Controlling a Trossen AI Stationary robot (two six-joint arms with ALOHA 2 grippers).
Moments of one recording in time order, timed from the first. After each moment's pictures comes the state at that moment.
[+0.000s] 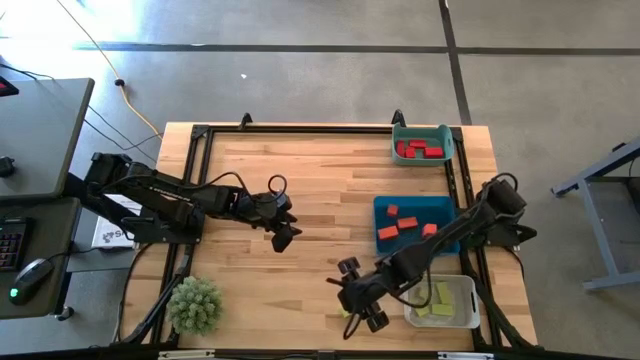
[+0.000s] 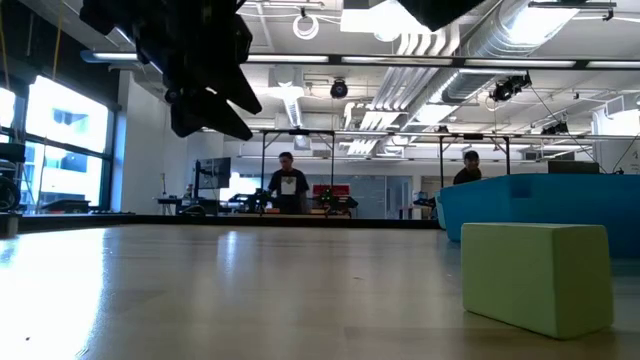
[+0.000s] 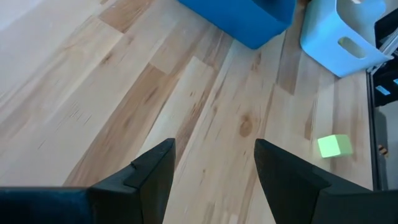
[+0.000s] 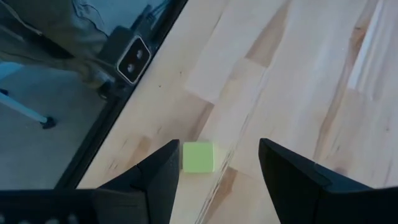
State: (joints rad) left arm -0.01 1.33 0.73 -0.14 -0.10 -0.62; right arm 0.55 1.82 1.42 -0.56 0.01 0.07
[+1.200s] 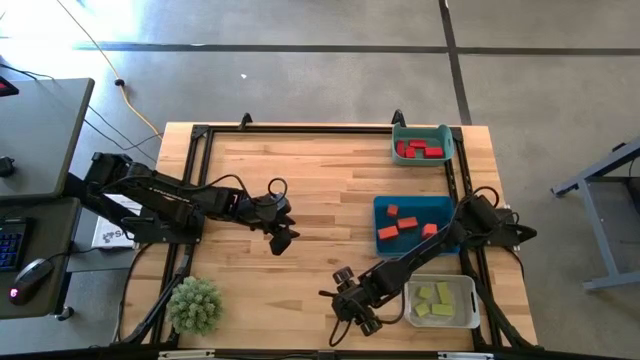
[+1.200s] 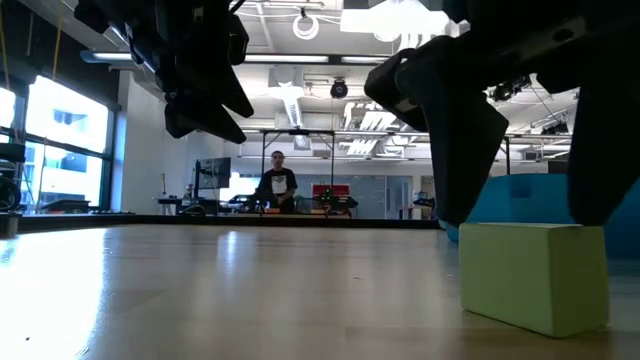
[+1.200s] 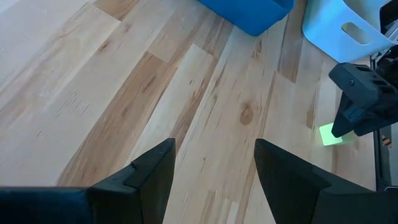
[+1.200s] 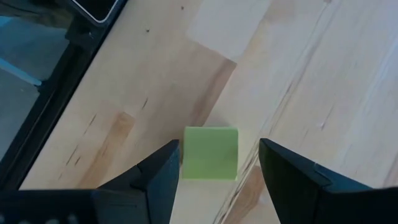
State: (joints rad) left arm -0.03 1.33 0.73 -0.17 -0.10 -0.62; right arm 0.55 2.03 1.42 -0.51 -0.04 0.05
